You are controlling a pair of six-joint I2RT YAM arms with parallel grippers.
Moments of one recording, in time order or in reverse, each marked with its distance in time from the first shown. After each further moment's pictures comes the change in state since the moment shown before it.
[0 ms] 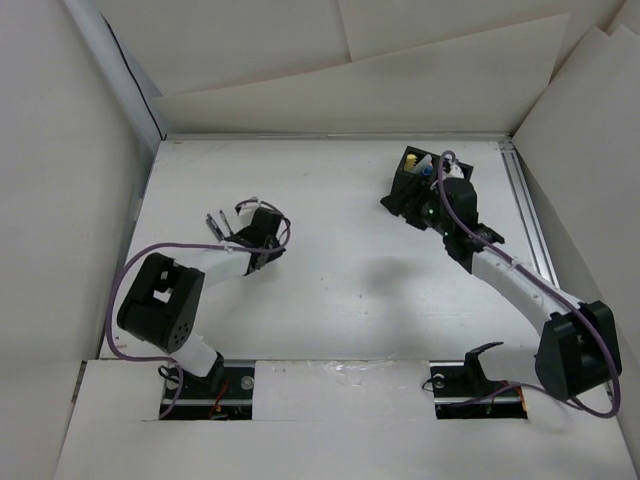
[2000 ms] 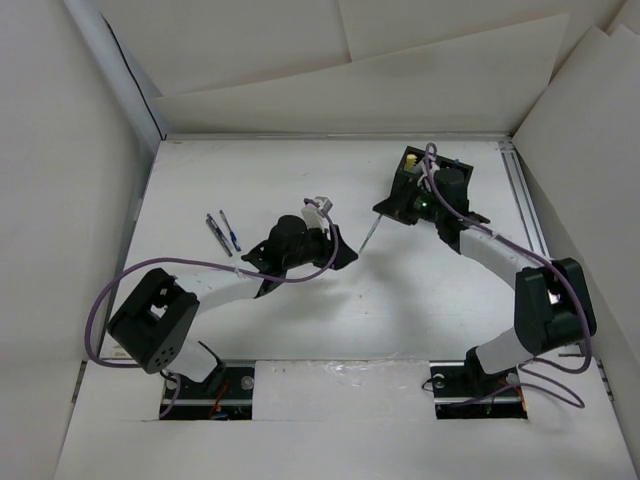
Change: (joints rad) left arm -0.307 -0.109 -0.064 0.484 0.648 0.220; right arm -0.063 0.284 0.078 0.116 -0.407 -0.002
